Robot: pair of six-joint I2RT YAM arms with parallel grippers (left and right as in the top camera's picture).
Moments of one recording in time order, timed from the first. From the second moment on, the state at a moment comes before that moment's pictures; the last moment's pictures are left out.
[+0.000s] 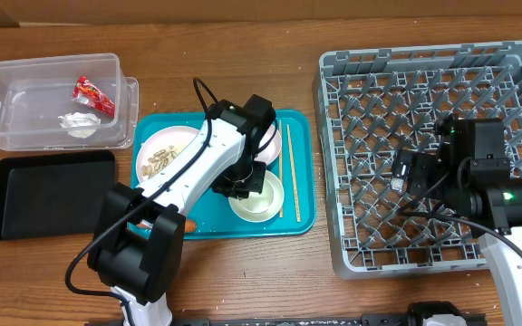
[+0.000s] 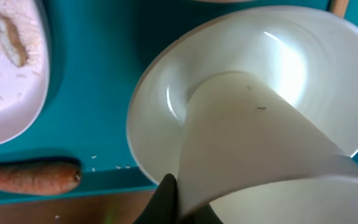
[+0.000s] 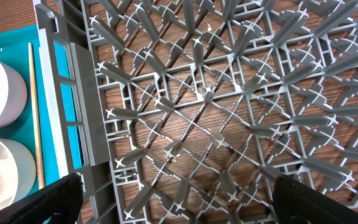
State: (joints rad) left arm -0.51 1.91 1.45 -1.26 0.05 -0.37; right arm 0.04 1.12 1.11 -1.07 0.00 0.23
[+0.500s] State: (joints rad) left arm -0.26 1.91 1.87 -1.37 0.51 -0.16; right arm -0.04 1.12 1.11 -0.89 0.00 0.29
